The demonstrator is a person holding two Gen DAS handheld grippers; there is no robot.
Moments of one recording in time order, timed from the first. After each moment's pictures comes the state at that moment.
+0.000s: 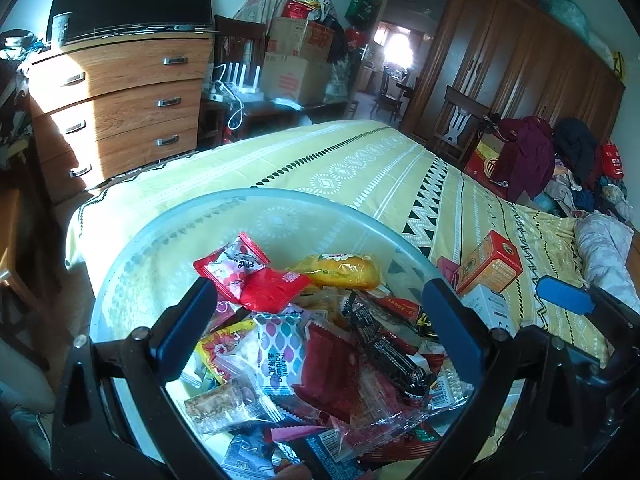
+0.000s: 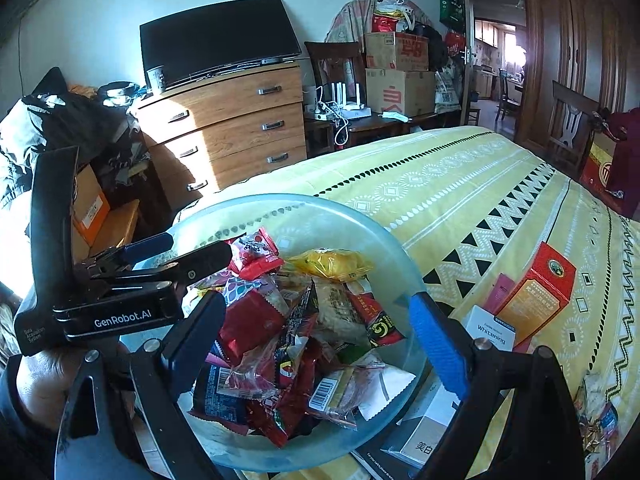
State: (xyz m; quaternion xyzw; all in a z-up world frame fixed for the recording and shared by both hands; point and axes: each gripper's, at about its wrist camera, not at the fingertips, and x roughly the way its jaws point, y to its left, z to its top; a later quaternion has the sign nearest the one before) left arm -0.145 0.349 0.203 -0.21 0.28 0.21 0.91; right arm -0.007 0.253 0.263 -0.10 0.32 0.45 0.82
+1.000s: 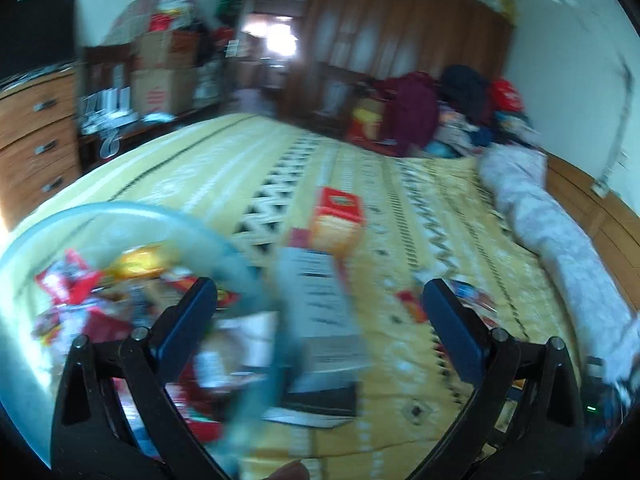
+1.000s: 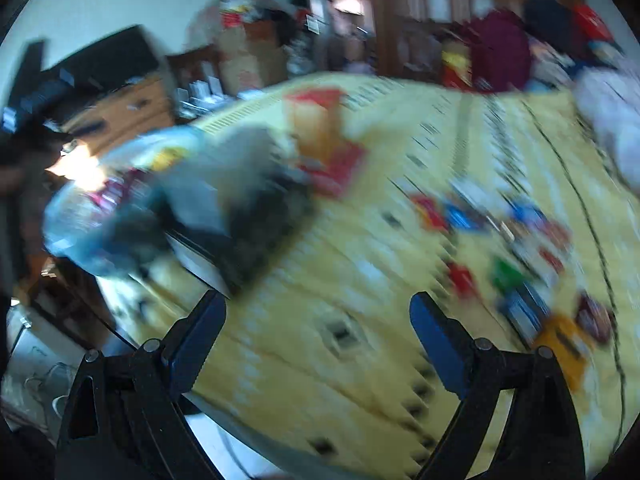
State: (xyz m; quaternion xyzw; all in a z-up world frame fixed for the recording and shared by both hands) left arm -0.108 0.169 0.232 -0.12 0.28 -0.02 0.95; right arm -0.085 -0.043 0.135 0.00 0.40 0.22 0.89
